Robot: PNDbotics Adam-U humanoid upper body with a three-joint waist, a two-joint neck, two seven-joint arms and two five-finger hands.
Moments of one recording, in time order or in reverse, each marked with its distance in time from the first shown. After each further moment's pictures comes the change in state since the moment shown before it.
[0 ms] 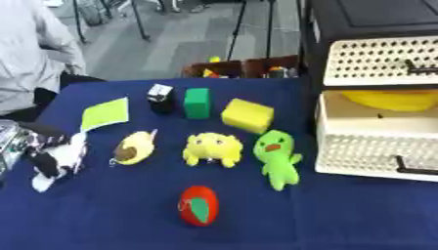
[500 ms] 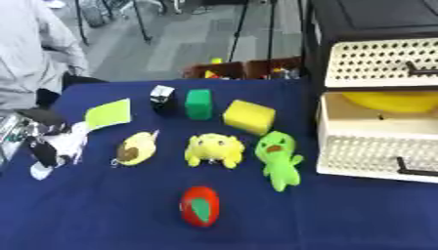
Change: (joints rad) left arm 0.001 0.009 0.011 -0.108 0.011 0.014 -0.009; right arm 0.008 0.001 0.000 0.000 -0.002 0.000 0.002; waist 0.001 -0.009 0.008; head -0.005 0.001
